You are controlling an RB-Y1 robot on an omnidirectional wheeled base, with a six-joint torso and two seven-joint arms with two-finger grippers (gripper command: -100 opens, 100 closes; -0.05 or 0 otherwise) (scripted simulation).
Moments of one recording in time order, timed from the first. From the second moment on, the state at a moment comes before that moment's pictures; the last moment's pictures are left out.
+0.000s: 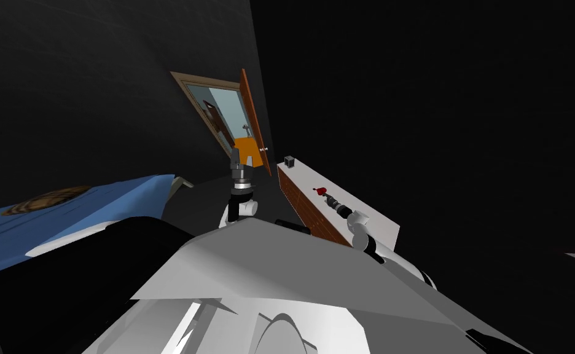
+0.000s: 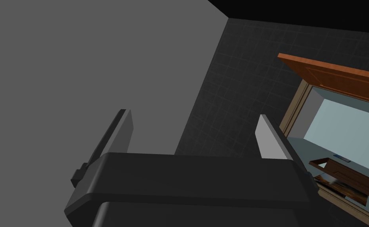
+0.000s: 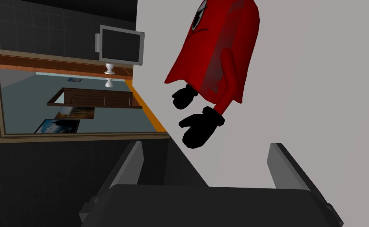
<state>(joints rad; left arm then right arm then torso) 0.45 -0.01 0.06 -2.36 -0.03 -0.47 -0.04 -0.41 -0.30 -0.62 -0.50 -1.48 0.98 -0.89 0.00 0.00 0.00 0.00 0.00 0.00</state>
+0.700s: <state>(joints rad) 0.45 -0.01 0.07 -2.36 -0.03 -0.47 -0.04 -0.30 -0.28 -0.56 -0.63 -1.55 0.87 -0.96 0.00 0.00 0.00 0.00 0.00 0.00</state>
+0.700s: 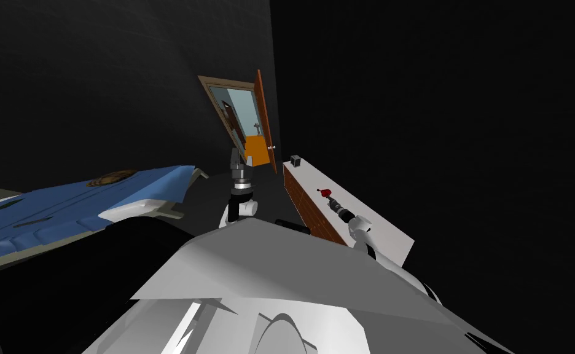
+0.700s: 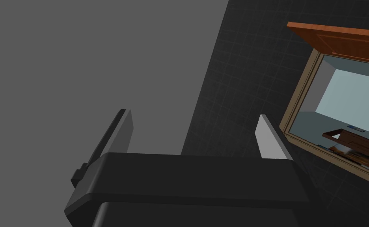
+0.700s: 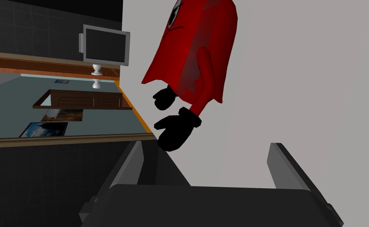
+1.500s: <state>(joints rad) 0.45 -0.01 0.07 -2.36 -0.03 -0.47 -0.04 -0.14 -0.25 -0.48 -0.85 -1.61 0.75 -1.06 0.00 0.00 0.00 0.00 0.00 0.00</state>
